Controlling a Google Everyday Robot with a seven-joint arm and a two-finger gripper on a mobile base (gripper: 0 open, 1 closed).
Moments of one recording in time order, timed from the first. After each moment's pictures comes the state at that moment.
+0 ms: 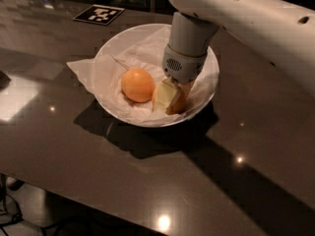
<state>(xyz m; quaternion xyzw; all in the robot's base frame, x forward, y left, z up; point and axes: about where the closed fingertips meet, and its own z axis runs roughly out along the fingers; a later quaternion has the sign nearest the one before) 0.522 -0.043 0.846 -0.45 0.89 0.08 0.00</state>
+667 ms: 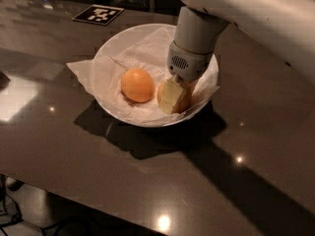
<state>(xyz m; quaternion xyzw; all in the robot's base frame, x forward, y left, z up) 0.515 -0.044 0.861 -0.46 0.88 0.08 0.02</state>
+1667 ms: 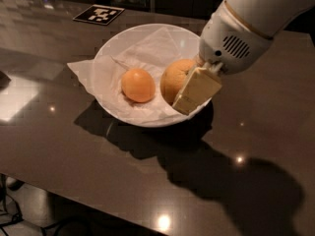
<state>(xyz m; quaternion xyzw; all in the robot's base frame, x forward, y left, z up) 0.428 -0.053 0.965 -0.57 0.79 0.16 0.16</state>
